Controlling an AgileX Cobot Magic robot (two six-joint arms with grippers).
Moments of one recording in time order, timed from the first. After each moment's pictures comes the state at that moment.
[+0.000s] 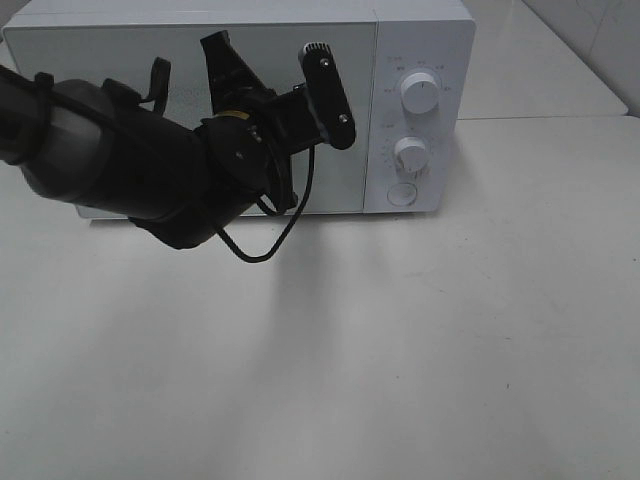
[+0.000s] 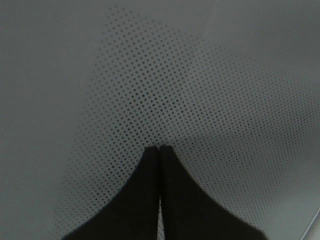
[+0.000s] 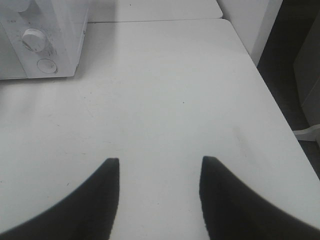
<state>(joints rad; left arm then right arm) -0.81 2.06 -1.19 -1.08 -0.77 1.94 -0.03 0.00 -0.50 -0.08 1.00 0.06</state>
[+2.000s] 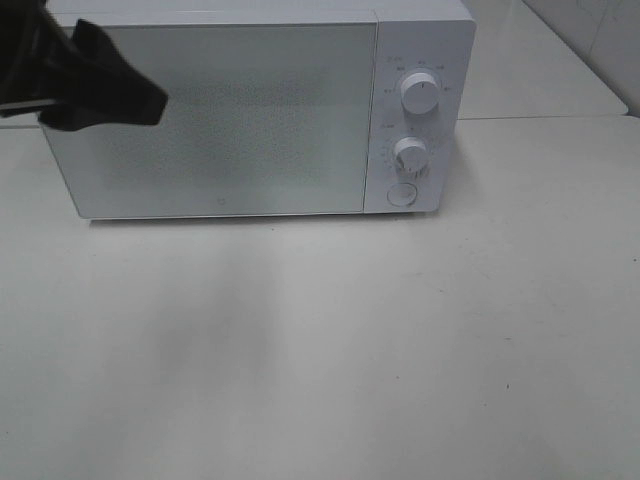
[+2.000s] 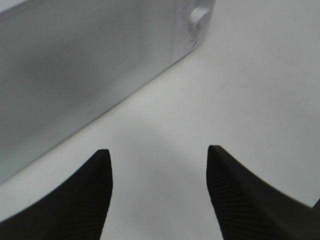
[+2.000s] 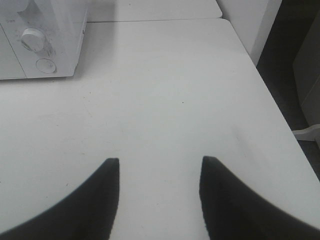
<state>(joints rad) -0.50 1.24 -0.98 -0.23 0.59 0.35 -0.03 0.00 -0.50 -0.09 1.00 0.06</state>
